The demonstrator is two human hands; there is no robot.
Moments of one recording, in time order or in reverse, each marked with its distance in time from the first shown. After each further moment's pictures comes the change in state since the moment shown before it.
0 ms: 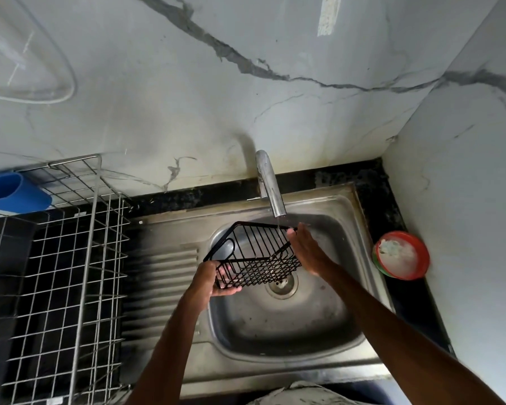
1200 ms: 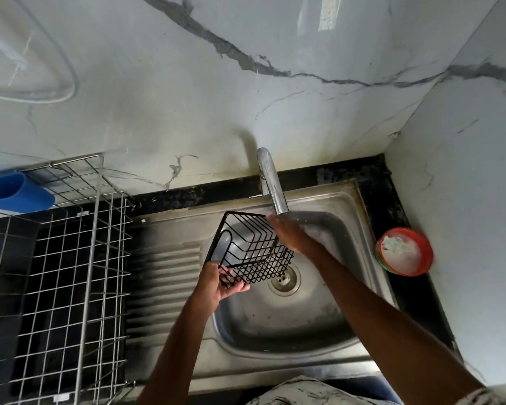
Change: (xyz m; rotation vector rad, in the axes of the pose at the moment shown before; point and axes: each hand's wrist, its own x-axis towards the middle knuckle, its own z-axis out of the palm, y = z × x) left_hand -0.042 -0.002 0.008 -0.227 -0.020 0.004; right_hand 0.016 -0.075 -0.006 -0.022 -0.086 0.004
